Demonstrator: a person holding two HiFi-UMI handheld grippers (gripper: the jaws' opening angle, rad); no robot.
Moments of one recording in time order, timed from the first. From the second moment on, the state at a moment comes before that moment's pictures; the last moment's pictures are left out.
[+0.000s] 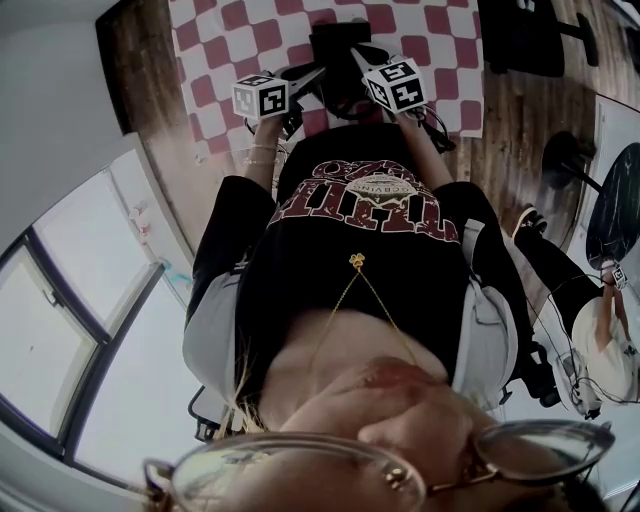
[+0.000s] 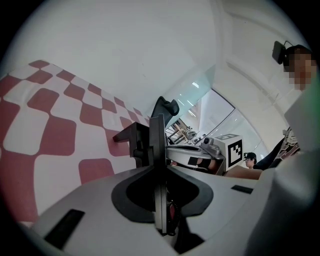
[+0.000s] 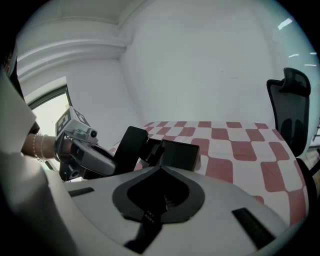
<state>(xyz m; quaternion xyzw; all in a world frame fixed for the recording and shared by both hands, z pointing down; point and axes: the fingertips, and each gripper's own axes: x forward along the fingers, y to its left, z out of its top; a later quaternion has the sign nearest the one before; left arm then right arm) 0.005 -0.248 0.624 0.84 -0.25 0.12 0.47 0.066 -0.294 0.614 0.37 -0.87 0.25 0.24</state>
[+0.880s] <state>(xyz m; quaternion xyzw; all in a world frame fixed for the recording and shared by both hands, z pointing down) -0.003 -0.254 0.579 0.84 -0.26 0.03 0.48 0.067 -0.294 0.615 0.36 -0.87 0.24 0.24</state>
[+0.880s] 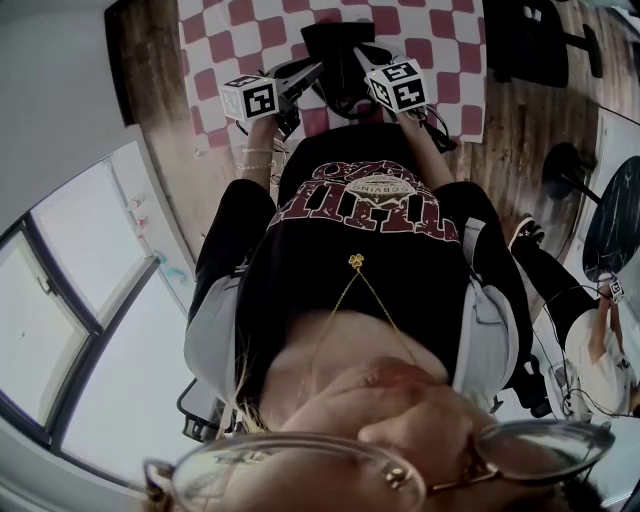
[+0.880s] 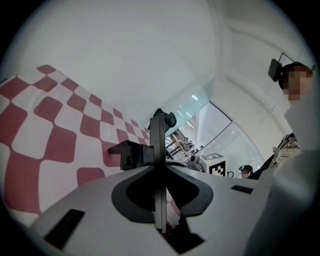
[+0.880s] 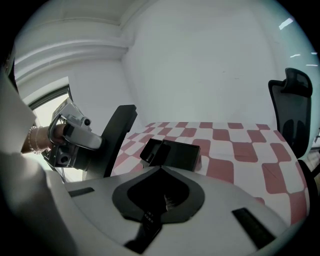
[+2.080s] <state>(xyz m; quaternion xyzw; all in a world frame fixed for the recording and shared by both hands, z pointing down) -0.015 -0.257 0.494 0.85 -0.25 -0.03 0.46 0.064 -0.292 0.614 0.35 -0.87 0.24 0.25</state>
